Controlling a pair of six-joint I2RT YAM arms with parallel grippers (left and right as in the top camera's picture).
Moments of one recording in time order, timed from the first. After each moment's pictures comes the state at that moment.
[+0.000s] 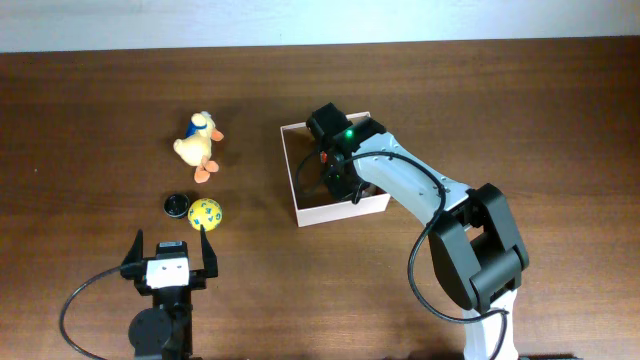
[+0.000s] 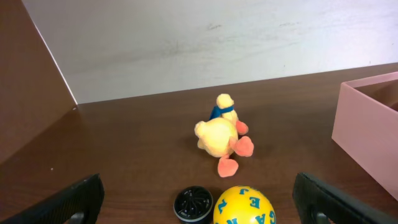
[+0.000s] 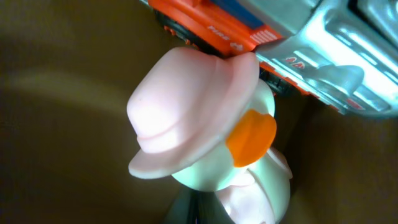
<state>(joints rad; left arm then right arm) 0.03 0.01 0.02 -0.08 -0.10 0.17 0.55 2.10 1.62 -0.95 0.14 0.08</state>
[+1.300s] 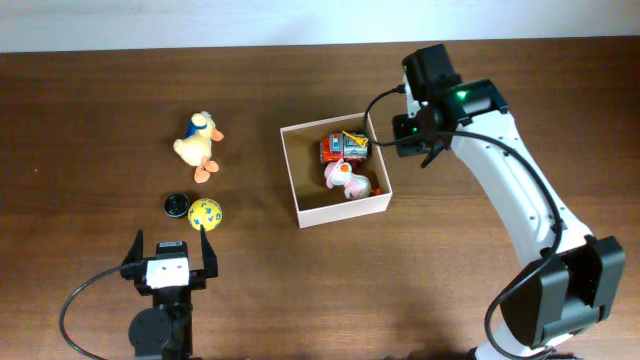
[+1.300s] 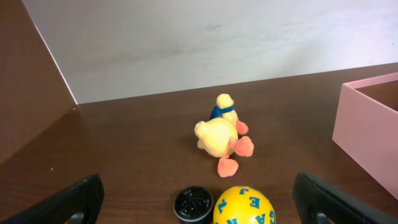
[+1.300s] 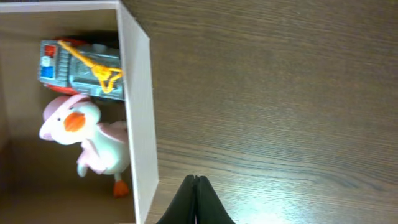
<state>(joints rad) 0.03 0.01 0.02 -0.08 -0.10 0.17 0.27 1.81 1.68 -1.09 0.09 0.13</state>
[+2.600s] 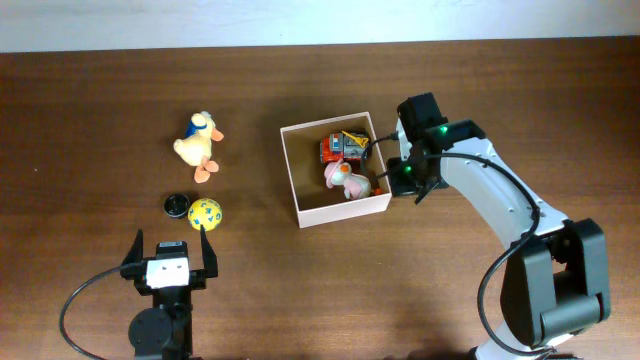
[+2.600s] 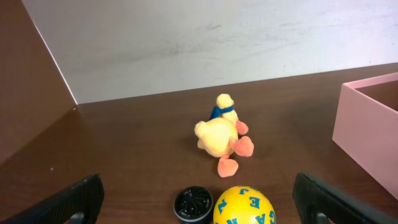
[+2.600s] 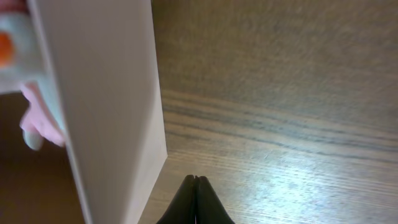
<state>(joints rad) 0.03 0.01 0.02 -0.08 -0.10 0.17 0.26 1.81 1.33 -0.91 -0.05 0.16</state>
